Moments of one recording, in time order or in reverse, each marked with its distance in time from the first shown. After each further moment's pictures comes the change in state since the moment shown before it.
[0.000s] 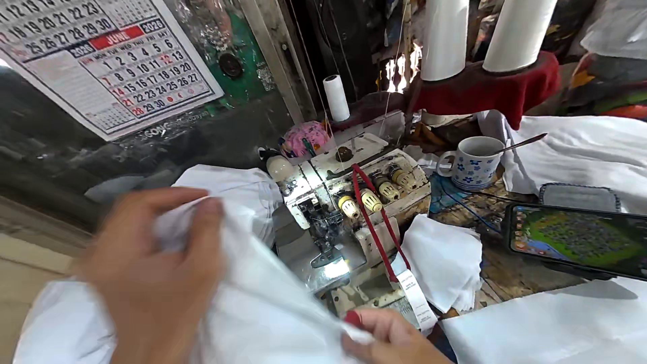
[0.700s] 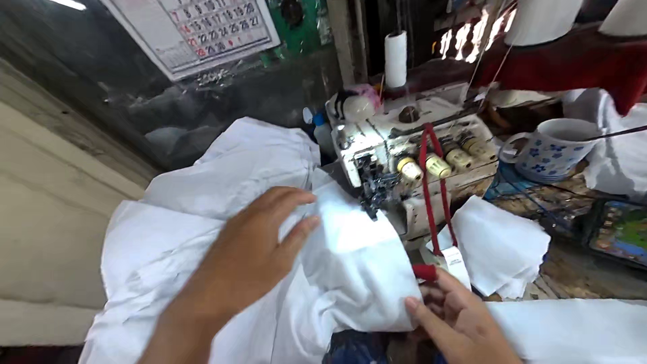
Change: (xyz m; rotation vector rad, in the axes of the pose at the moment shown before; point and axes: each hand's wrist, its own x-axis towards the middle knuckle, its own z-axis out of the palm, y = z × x) left_hand -0.042 -0.010 -0.013 -0.009 -0.624 -0.017; right_hand -0.025 0.008 -0.008 -0.453 0.391 -0.003
